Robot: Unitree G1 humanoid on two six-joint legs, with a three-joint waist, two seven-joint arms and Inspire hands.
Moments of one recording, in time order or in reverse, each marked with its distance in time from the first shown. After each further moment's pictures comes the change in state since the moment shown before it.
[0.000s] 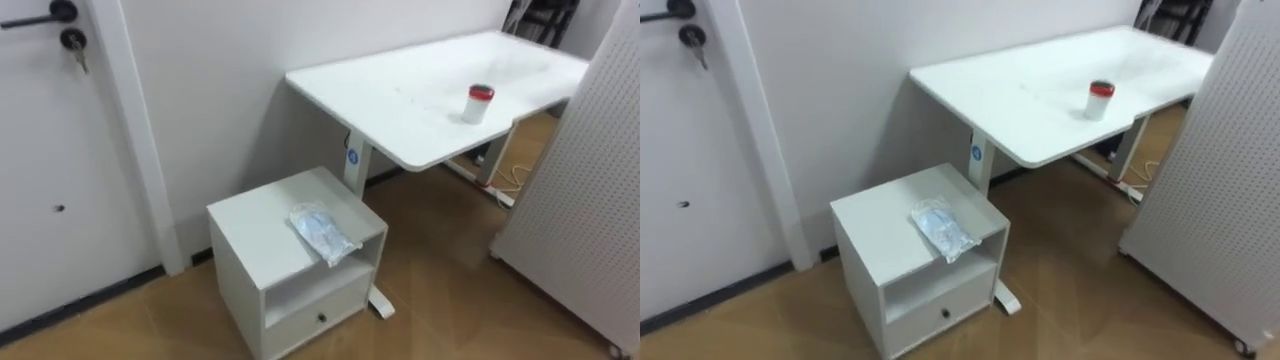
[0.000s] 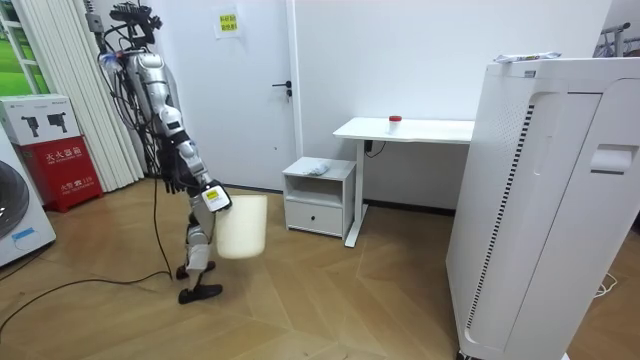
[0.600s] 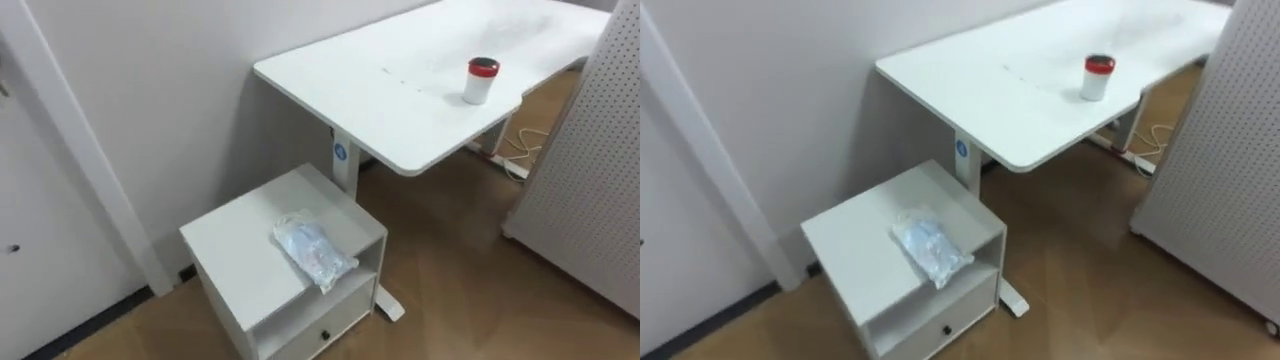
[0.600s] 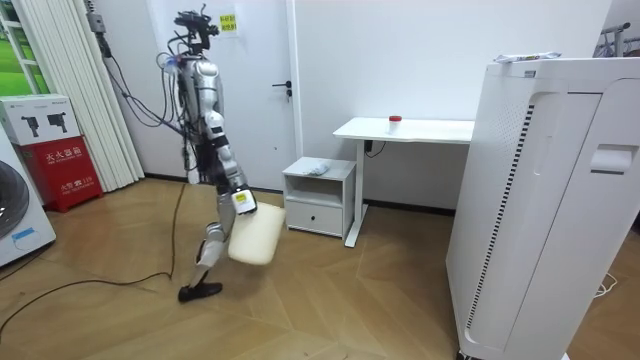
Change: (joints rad) left arm -0.011 -0.013 -0.016 -0.018 -0.059 -0.061 0.003; right arm 0.047 -0.035 0.044 -0.078 0.035 0.019 -0.068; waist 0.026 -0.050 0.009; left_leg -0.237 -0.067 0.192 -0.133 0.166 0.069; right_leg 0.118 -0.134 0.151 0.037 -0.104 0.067
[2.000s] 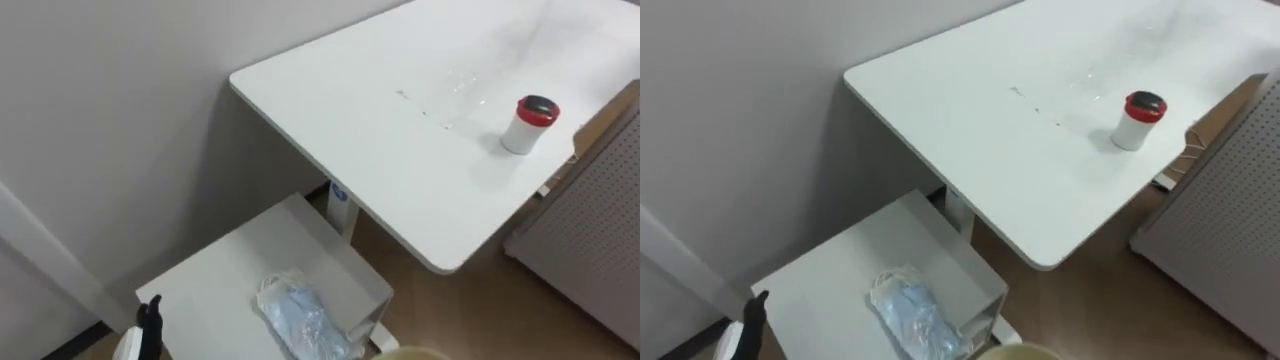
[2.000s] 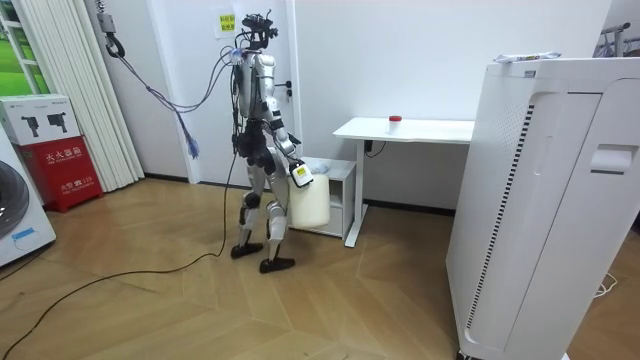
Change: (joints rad) left arm -0.376 0.032 -0.225 -0.229 0.164 -0.280 0.306; right arm -0.188 -0.008 0.175 0.040 -0.014 -0.197 0.057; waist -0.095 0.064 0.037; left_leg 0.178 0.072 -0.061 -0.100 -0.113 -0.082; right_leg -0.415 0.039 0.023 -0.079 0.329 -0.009
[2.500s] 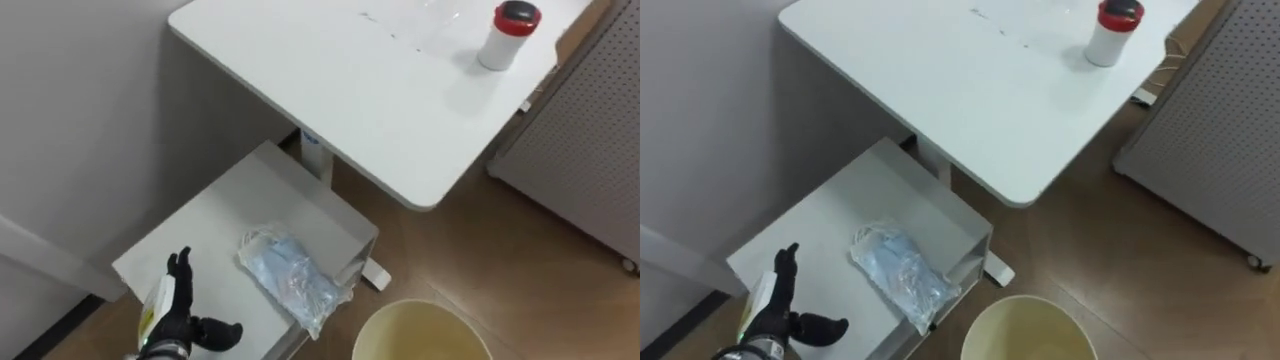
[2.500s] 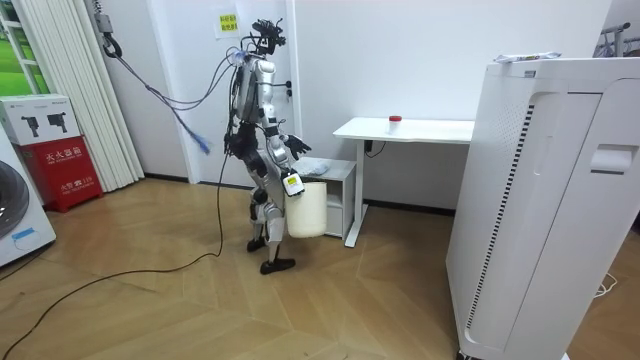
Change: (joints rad) left arm -0.188 -0.013 -0.169 0.149 -0.026 -0.065 0.059; right arm -0.090 -0.031 0.044 0.028 0.094 -0.011 -0.016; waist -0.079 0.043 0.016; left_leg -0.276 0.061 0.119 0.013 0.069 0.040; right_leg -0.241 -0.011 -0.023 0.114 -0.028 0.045
